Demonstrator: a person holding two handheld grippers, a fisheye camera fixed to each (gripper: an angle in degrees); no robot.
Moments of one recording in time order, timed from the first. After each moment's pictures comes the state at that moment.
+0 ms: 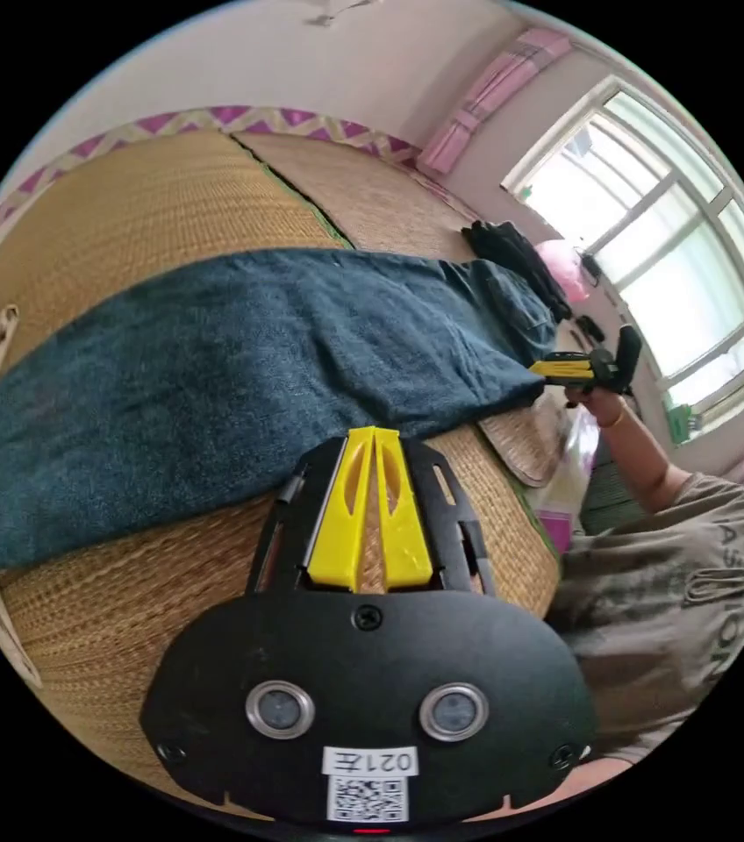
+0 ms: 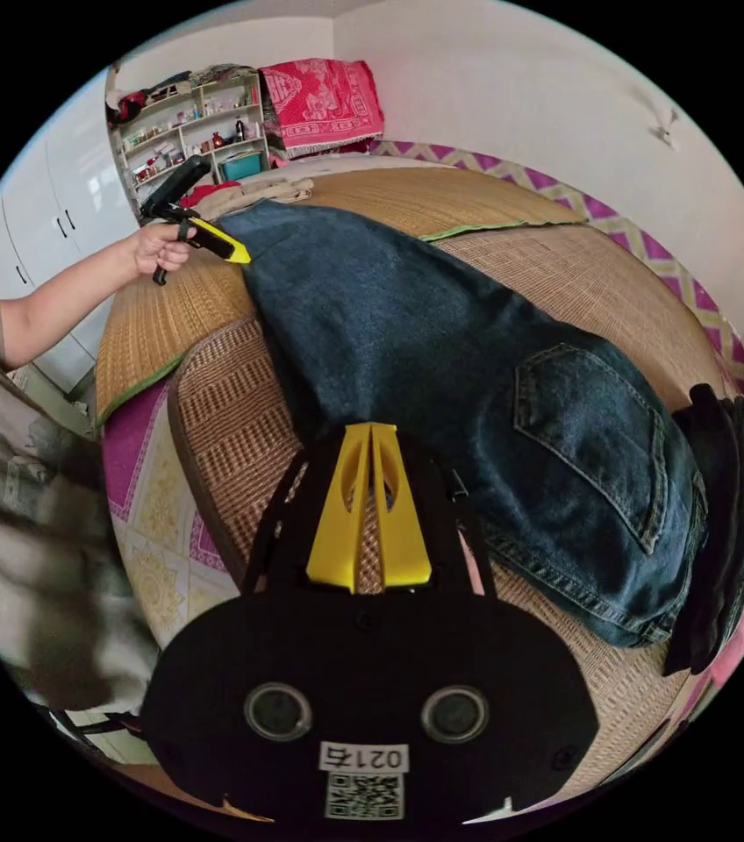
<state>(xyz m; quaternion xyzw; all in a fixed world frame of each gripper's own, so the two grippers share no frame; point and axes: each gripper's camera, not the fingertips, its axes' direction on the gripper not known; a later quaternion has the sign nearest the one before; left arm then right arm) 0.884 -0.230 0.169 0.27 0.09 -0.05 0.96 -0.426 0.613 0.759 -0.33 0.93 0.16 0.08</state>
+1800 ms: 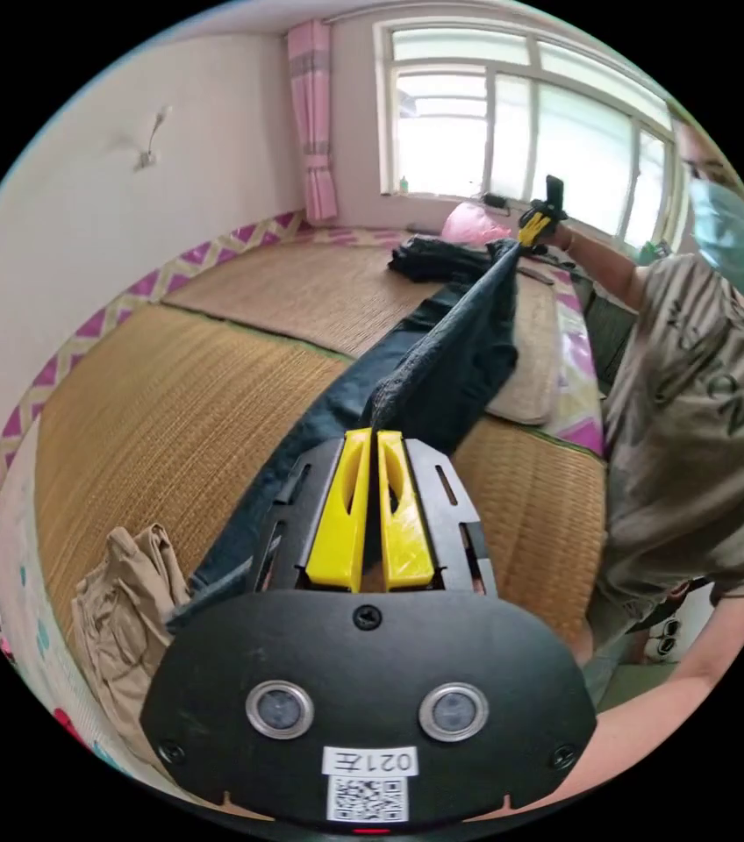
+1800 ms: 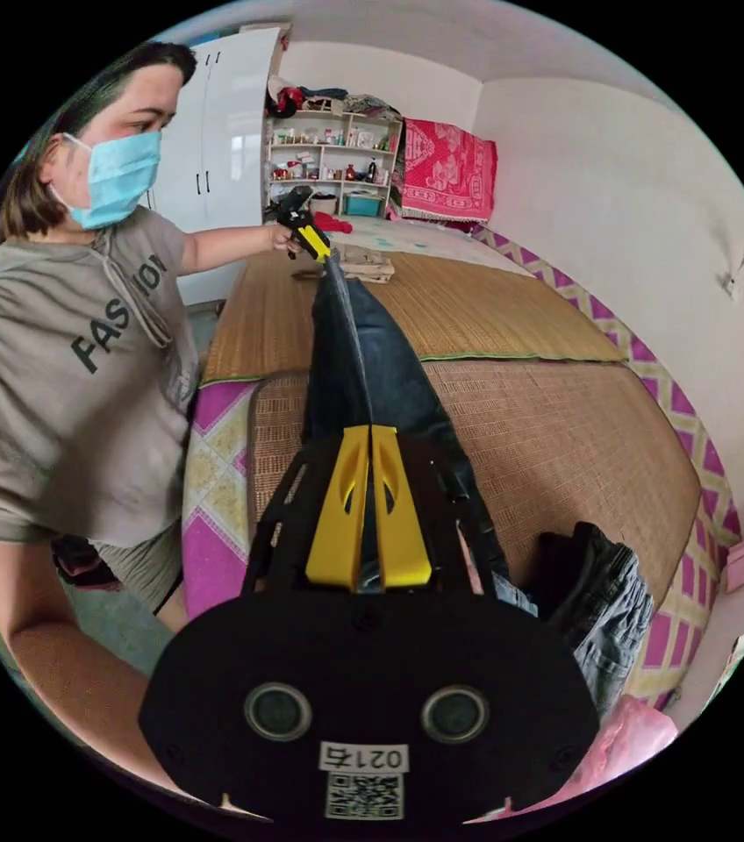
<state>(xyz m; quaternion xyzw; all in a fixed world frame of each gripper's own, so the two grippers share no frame) 1.024 -0.204 0.034 0.35 -0.11 0.21 0.91 -0.611 0.403 0.935 -0.50 0.84 0.08 0.18</state>
